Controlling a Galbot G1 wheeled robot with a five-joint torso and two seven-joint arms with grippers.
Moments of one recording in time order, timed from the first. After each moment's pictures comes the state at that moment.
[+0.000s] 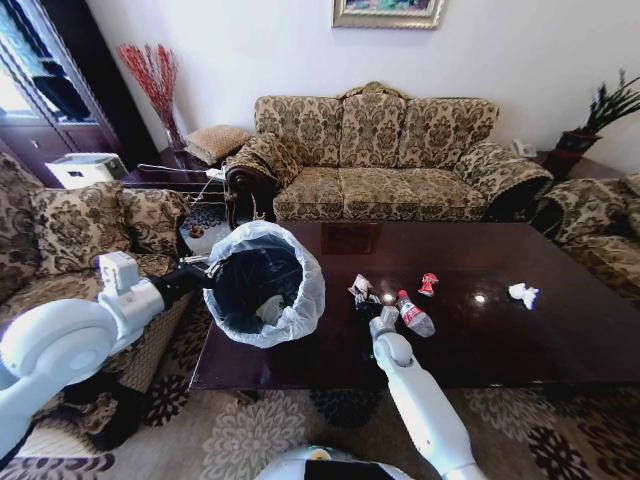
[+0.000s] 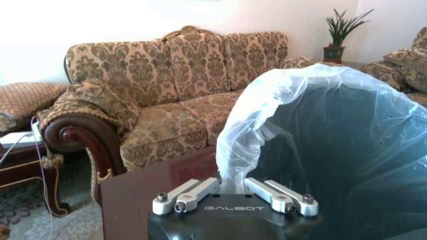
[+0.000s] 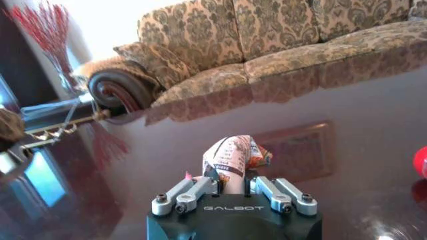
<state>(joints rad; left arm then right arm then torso) 1.74 -0.40 -1.21 -2.39 -1.25 0.44 -0.07 -0.98 1.36 0.25 1.47 0.50 -0.12 0.09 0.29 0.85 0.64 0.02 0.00</state>
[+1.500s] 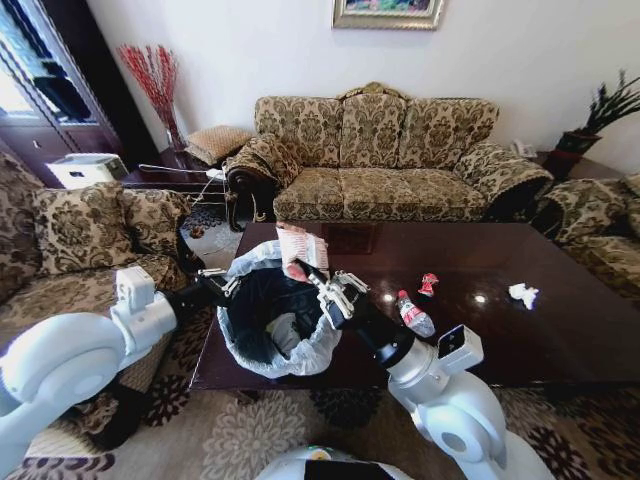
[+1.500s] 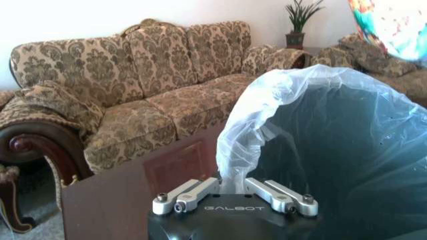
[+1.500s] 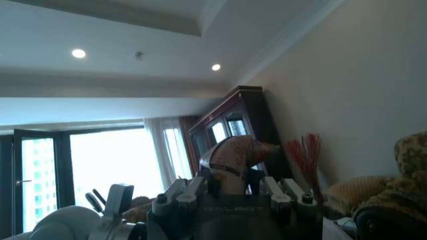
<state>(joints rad) 1.77 -0.39 -1.19 -2.49 -1.20 0.47 -0.03 -1.21 1.09 0.11 2.50 0.73 -0.18 -0.16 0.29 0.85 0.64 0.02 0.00</state>
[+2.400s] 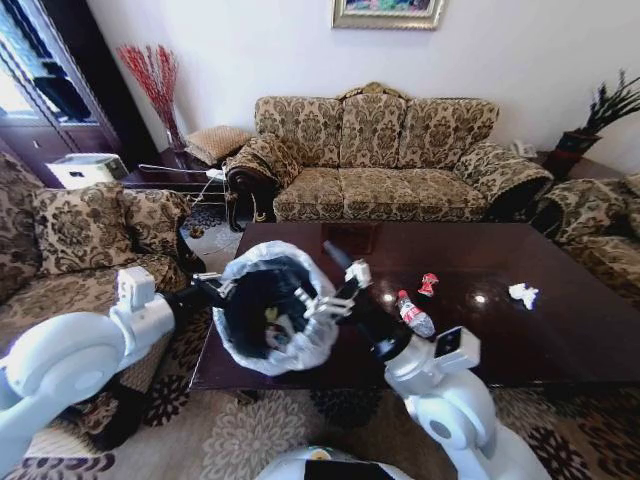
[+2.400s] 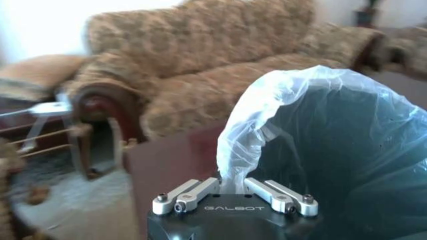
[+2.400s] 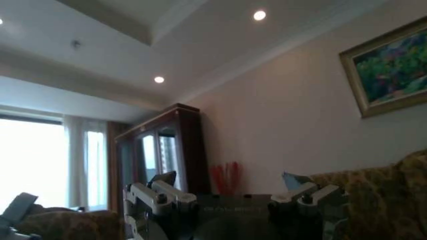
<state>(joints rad) 1.77 -0.39 -1.21 -2.34 -1.24 0.51 -0.12 -1.31 1.14 0.24 2.47 0.51 -0.05 -0.03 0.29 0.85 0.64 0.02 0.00</state>
